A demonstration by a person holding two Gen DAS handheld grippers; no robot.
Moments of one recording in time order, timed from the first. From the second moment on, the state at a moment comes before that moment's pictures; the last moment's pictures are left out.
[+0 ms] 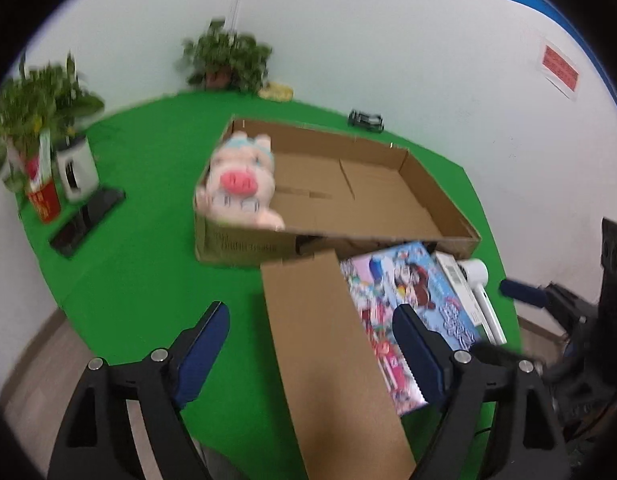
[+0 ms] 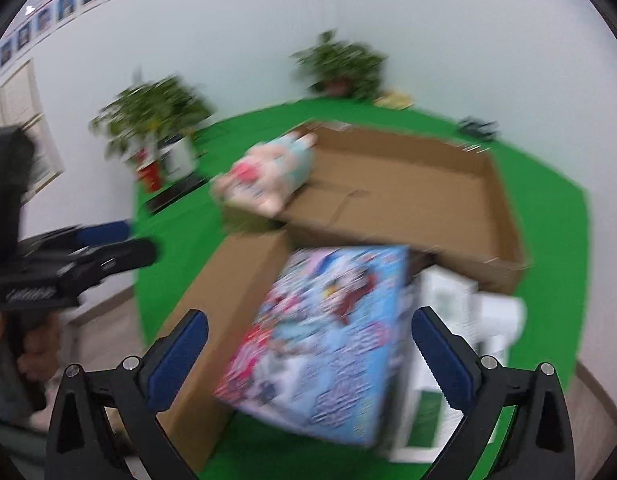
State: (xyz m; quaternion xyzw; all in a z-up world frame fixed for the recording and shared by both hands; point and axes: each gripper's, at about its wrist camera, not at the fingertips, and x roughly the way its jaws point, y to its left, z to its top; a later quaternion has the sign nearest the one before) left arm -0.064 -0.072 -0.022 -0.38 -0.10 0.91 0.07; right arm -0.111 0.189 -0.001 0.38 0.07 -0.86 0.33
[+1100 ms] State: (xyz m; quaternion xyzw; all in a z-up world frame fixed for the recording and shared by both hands) left arm -0.061 -0.065 -0.104 -0.49 -0.26 0.78 0.28; right arm -0.085 0.084 -0.079 0.50 0.19 -0.76 0.36
